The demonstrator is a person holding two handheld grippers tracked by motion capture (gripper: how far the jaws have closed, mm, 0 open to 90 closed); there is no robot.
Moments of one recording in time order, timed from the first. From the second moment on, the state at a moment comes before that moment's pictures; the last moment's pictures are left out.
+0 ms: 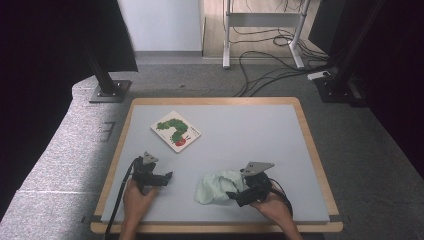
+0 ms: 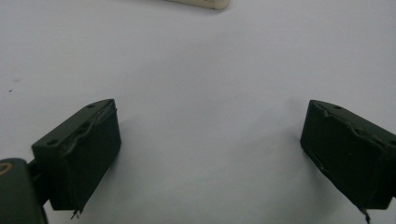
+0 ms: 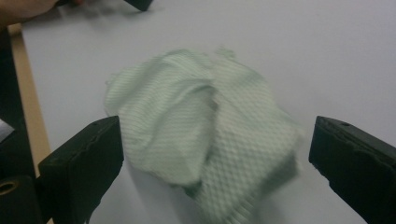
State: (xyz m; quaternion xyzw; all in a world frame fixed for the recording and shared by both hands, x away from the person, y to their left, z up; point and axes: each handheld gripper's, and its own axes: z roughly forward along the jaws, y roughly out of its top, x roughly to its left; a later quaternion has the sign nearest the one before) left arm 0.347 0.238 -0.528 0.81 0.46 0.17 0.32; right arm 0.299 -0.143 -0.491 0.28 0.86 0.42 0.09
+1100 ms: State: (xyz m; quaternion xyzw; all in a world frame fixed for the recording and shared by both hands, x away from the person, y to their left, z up) left arm 0.347 0.238 -0.528 0.81 0.46 0.17 0.32; right arm 0.310 -0.124 -0.511 0.27 0.88 0.35 0.15
